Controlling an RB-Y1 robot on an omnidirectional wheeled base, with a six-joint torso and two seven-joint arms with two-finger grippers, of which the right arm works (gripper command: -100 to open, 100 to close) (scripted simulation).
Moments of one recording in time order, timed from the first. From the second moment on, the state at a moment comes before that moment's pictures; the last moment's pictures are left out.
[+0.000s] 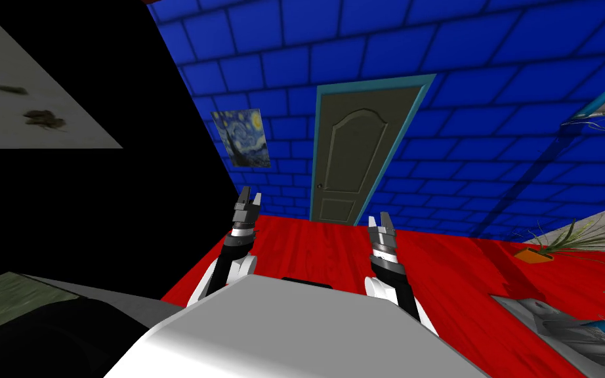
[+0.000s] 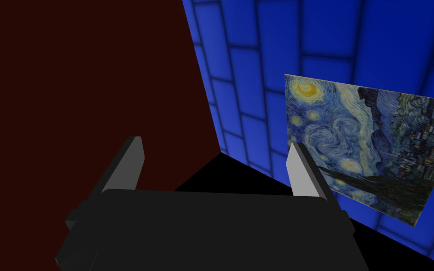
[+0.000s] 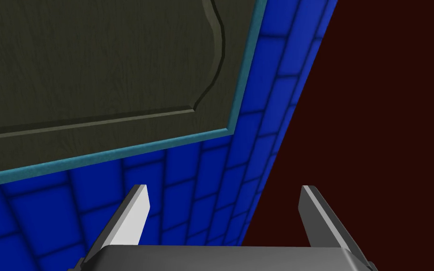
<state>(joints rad) 0.46 -0.04 -0.04 -2.01 -0.08 -0.59 0.09</state>
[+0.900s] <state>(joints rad) 0.38 -0.09 -0.06 -1.81 -0.09 -0.59 0.04</state>
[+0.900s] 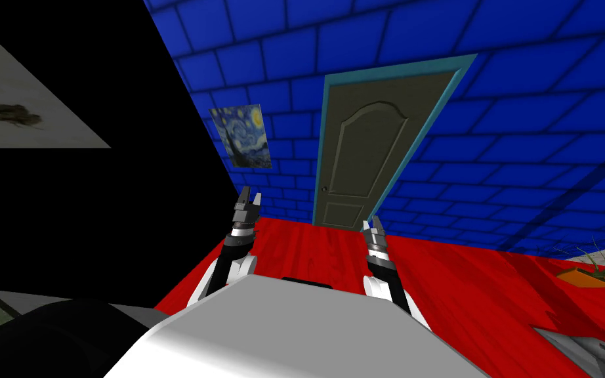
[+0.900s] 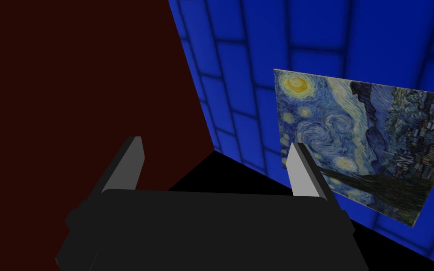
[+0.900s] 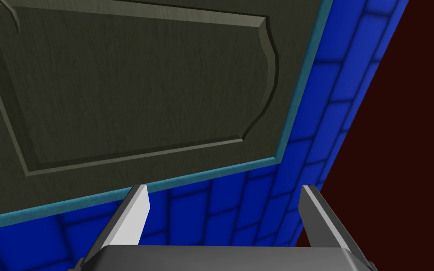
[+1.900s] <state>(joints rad) 0.28 -0.12 -0.07 -1.59 -0.09 -0.59 0.00</state>
